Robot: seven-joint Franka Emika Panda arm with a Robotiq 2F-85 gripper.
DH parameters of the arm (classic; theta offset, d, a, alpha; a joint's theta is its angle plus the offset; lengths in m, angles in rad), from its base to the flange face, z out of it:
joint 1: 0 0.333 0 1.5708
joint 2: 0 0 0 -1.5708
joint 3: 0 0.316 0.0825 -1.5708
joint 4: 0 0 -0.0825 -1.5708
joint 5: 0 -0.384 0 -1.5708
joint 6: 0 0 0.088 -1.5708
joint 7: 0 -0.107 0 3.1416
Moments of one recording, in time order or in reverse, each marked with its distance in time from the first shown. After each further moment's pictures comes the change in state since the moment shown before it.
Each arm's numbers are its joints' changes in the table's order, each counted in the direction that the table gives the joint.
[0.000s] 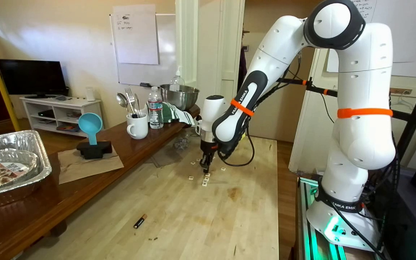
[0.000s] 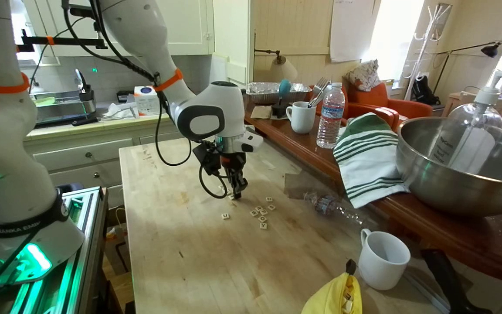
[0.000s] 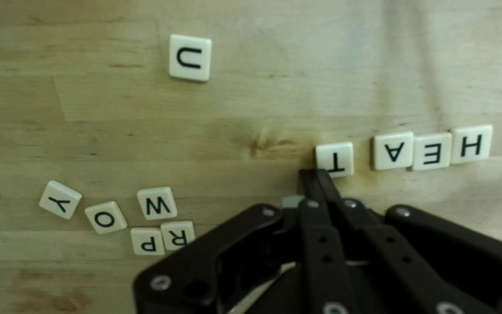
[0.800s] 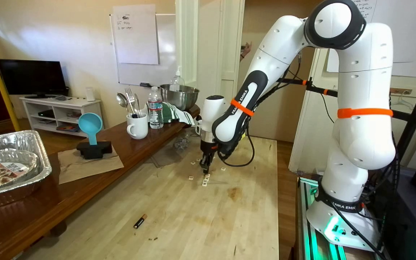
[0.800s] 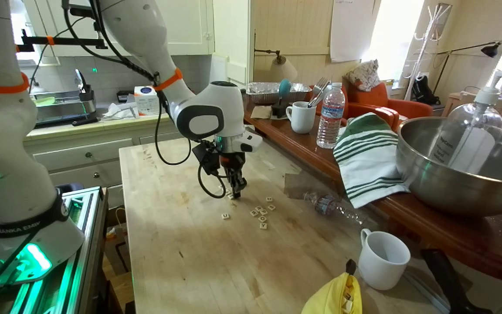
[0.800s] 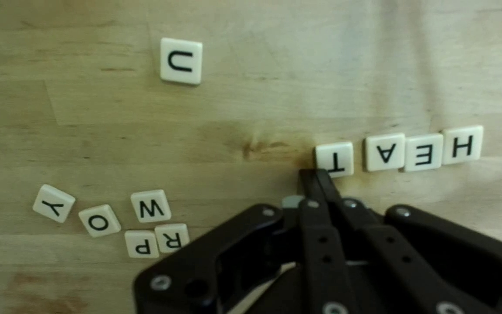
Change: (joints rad) arm 0.000 0.002 0.006 0.004 -0.014 0.000 0.000
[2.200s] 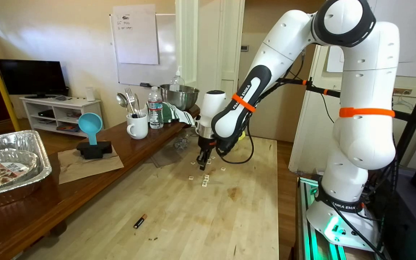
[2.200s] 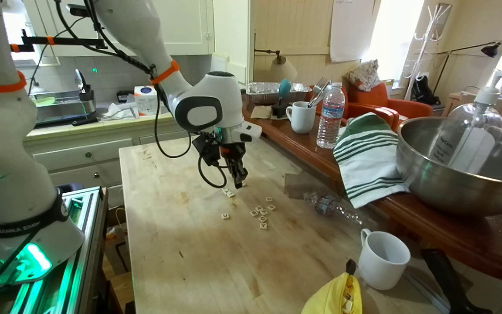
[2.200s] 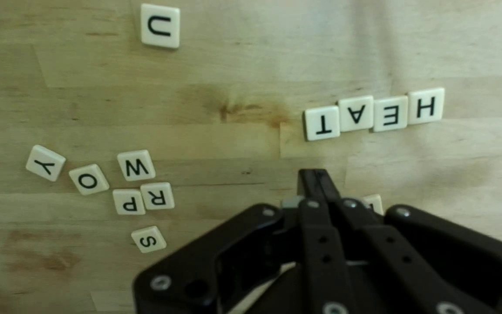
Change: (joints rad) arm 0.001 0.052 0.027 0.006 -0.021 0.000 0.002
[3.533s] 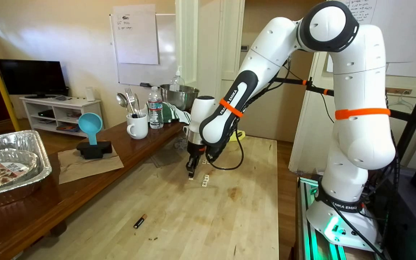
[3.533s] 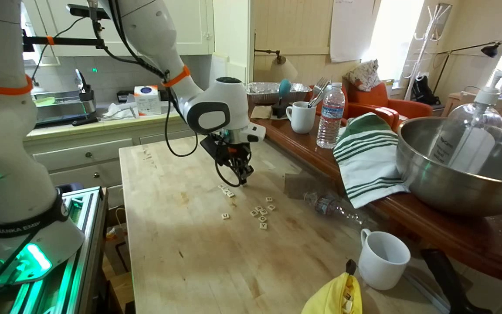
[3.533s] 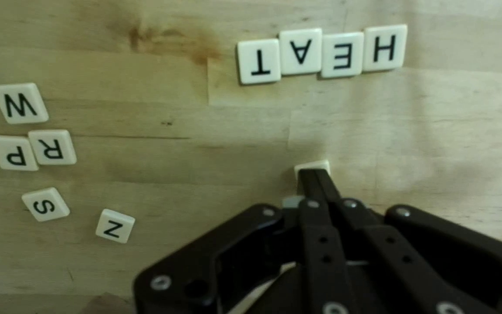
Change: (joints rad) arm -0.001 -0.121 0.072 -0.107 -0.078 0.025 0.086
